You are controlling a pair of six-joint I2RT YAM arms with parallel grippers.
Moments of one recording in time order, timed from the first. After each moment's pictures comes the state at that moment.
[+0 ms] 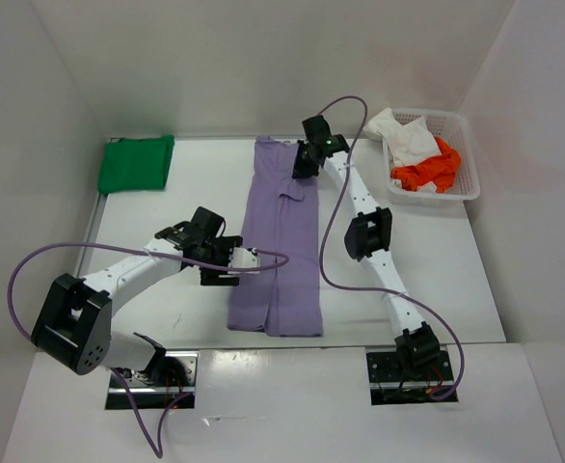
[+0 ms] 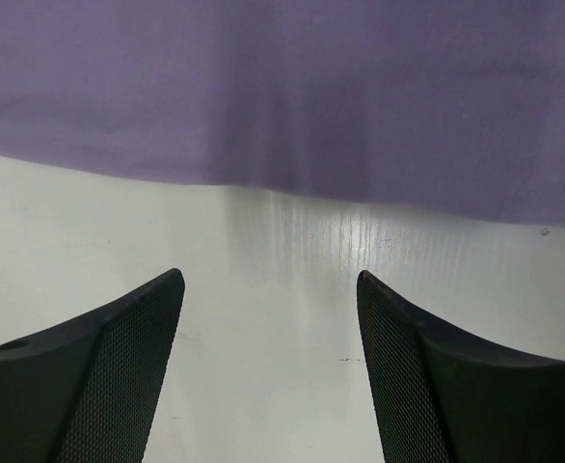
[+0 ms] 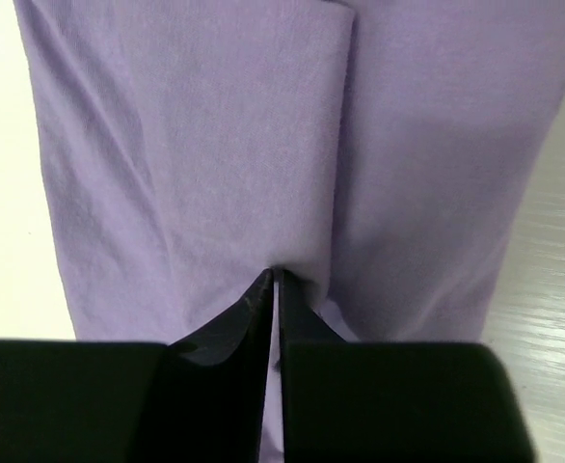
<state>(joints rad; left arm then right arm) -0.46 1.37 0.82 -0.58 0.30 1.12 0.34 2.97 3.10 -1.03 -0.13 0.54</state>
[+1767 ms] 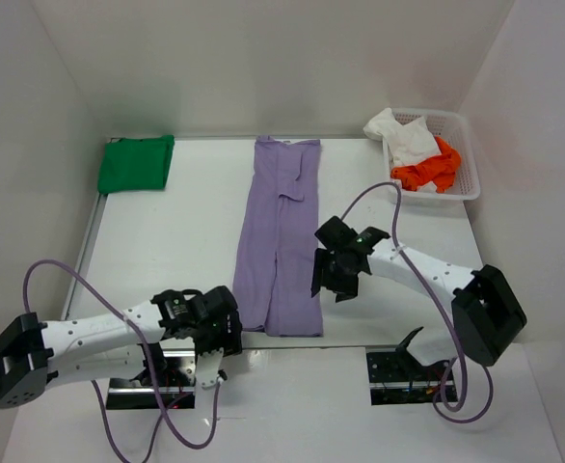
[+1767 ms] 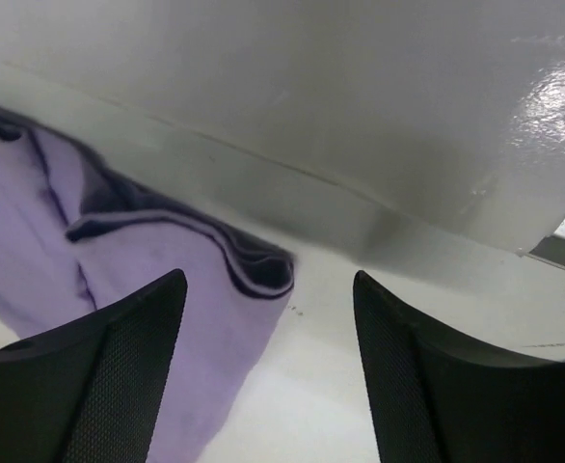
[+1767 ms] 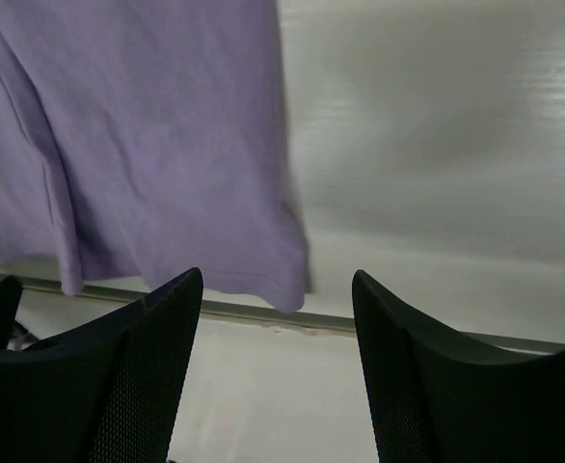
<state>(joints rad) -1.03 0.96 0.48 -0.77 0.23 1.84 0.68 1.40 0.91 -0.81 -0.05 0.84</state>
